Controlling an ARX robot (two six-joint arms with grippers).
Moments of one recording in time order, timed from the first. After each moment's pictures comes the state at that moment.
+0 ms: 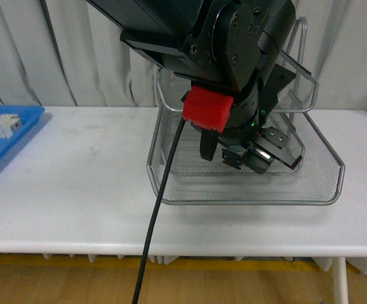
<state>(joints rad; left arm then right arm) -0.63 2.29 1.70 -0.21 -0.16 0.22 0.00 0.00 0.01 0.00 0.00 0.00</state>
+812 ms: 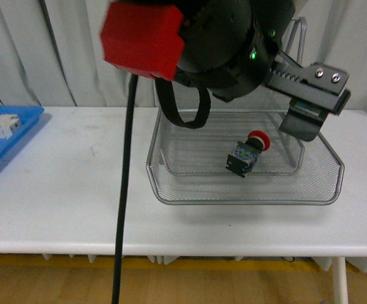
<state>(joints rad) -0.65 1.86 1.29 0.03 -0.07 0.13 0.00 0.00 0.01 0.00 0.00 0.00</state>
